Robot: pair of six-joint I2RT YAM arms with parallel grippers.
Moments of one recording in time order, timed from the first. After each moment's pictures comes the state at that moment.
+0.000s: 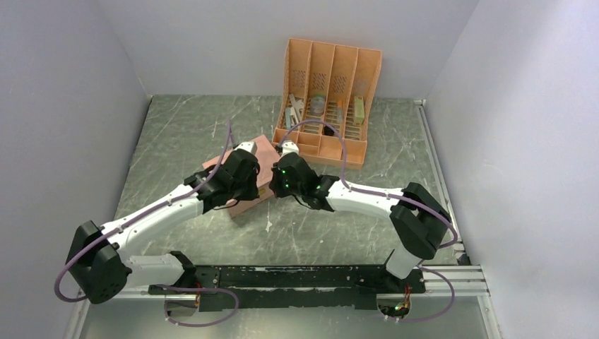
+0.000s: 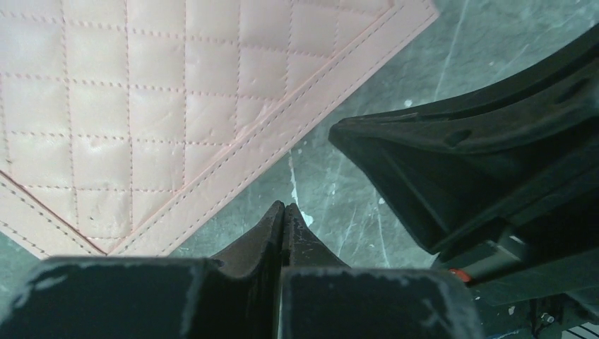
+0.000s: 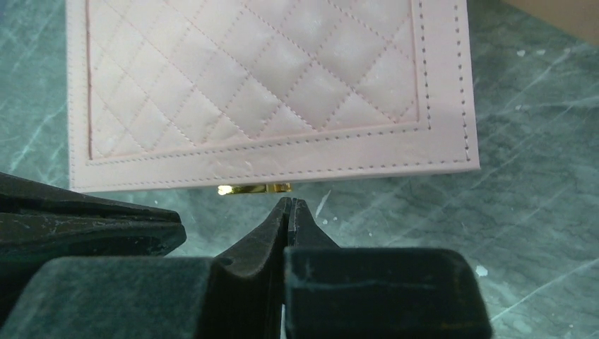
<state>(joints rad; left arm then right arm) -0.76 1.21 0.88 -0.53 -0.21 -0.64 0.94 1.64 0.99 0.04 0.13 0.52</state>
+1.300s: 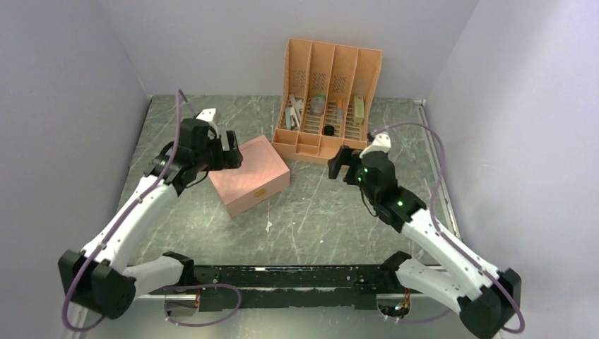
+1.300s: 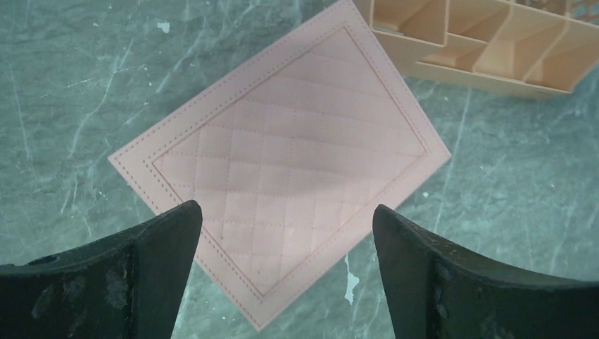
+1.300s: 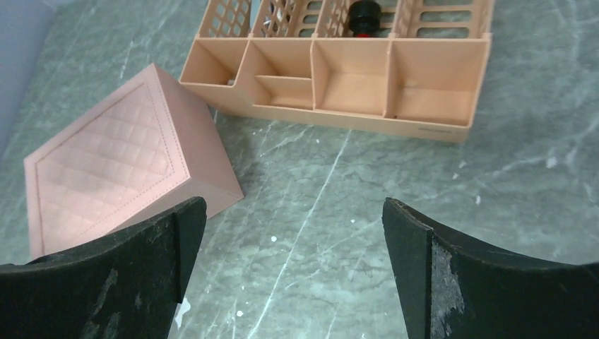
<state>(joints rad) -0.36 1.17 1.05 -0.55 -0.05 -0.37 0.60 0.95 0.76 -0.21 0.33 0.48</state>
